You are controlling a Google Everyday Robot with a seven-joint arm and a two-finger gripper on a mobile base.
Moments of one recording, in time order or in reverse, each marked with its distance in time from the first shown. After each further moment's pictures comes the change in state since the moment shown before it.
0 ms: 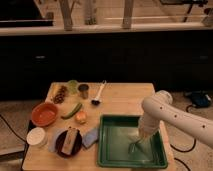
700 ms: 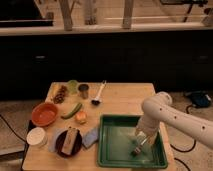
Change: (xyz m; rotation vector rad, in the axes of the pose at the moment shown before) arm -0.004 0.002 0.005 -0.003 -0.011 0.007
